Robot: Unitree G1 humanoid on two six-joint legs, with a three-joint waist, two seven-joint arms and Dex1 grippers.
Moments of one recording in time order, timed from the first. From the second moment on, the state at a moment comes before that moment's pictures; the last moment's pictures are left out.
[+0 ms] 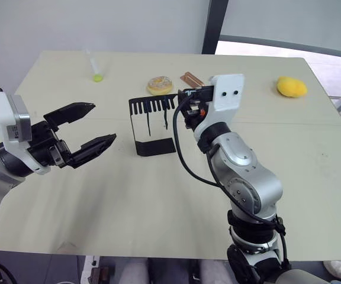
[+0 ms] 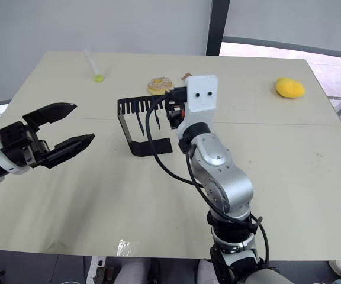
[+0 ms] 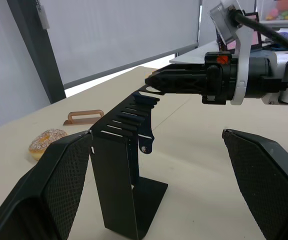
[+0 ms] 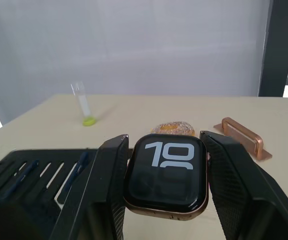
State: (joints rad) left arm -0.18 0.84 0.53 -0.51 -0.92 0.58 -0.72; right arm -0.65 0.06 0.10 -0.53 0.23 0.83 -0.13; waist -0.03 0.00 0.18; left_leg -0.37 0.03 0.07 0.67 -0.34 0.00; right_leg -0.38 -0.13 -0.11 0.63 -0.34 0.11
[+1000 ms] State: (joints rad) left arm -0.24 0.73 0.02 -0.44 -0.65 0.33 -1.11; right arm 0.22 -0.35 -0.14 -0.37 0.25 0.22 0.43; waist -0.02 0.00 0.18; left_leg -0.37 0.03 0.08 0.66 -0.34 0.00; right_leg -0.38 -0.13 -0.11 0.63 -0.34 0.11
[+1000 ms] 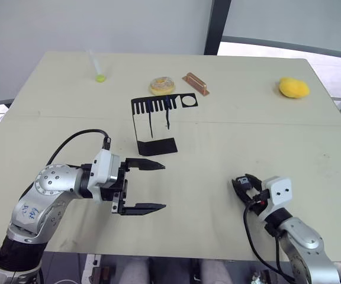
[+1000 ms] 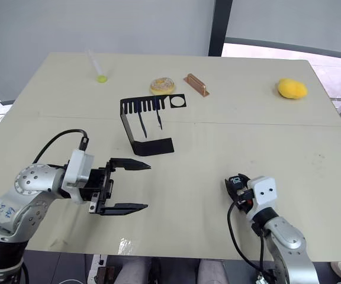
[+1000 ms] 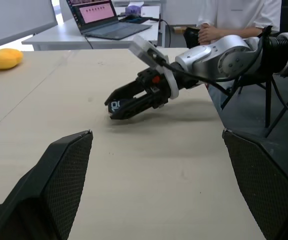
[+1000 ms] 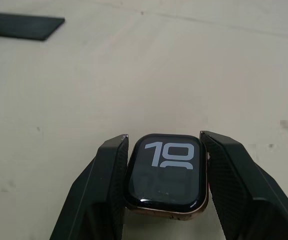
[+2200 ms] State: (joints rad) left arm 0.21 0.74 0.53 -0.23 -0.50 0.14 -1.00; right arm 0.28 -0.75 -0.59 -0.17 0.50 0.05 0.86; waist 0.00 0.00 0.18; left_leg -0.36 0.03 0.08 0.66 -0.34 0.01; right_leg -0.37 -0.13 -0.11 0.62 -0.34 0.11
